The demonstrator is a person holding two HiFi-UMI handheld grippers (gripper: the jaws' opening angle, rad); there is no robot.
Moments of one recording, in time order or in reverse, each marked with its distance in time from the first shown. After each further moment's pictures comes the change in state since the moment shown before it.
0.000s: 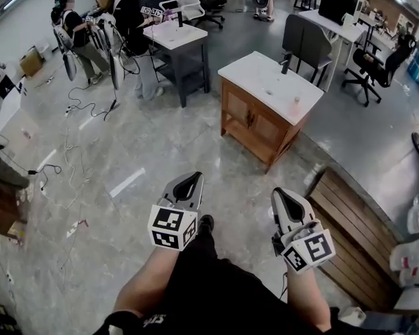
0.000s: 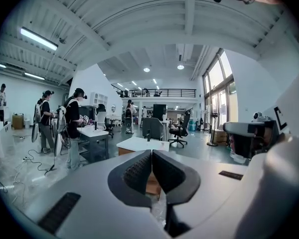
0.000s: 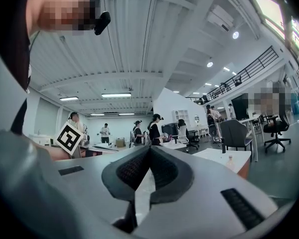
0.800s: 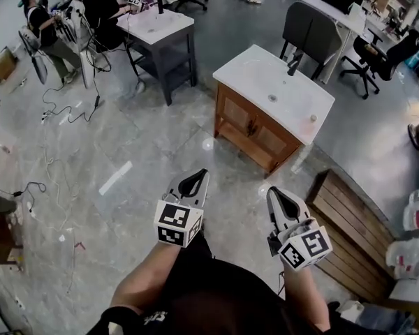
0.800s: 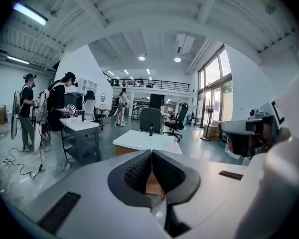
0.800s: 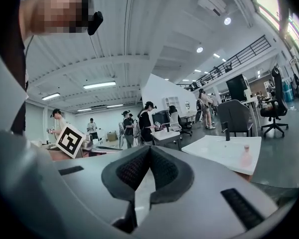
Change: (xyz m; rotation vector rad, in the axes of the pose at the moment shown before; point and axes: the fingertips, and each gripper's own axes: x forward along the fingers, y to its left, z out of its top) left arm 0.229 0.167 0.001 -0.010 0.108 -0.150; right arm 0.253 -0.105 -0.040 0.105 0.136 -0.099
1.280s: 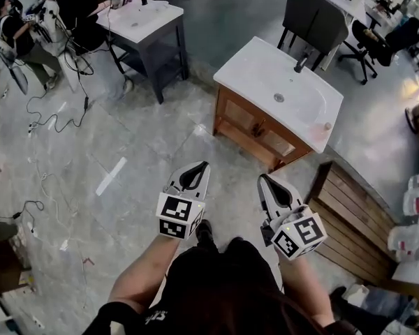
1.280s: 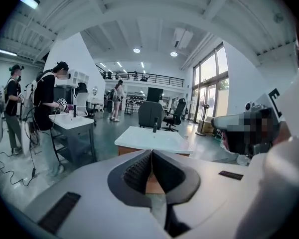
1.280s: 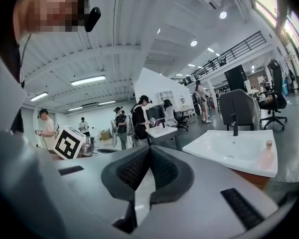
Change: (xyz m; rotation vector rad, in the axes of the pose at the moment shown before) left arm 0.106 0.130 0.005 0.015 0.075 -0.102; right arm 0.181 -0.026 0.004 0.056 0.051 -0.065
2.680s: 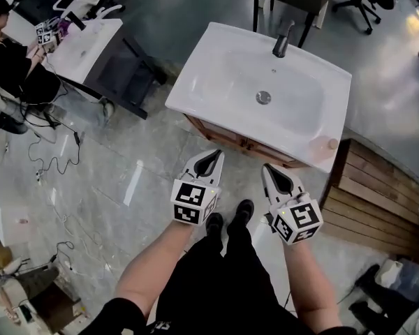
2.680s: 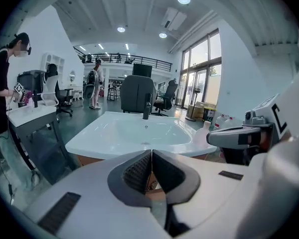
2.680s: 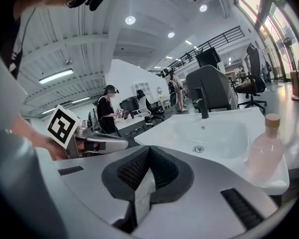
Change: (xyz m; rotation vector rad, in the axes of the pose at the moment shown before) left arm 0.364 -0.006 -0.005 0.084 0.178 -0.173; right arm 0.121 -0.323 -0.068 0.144 0.078 -0.233
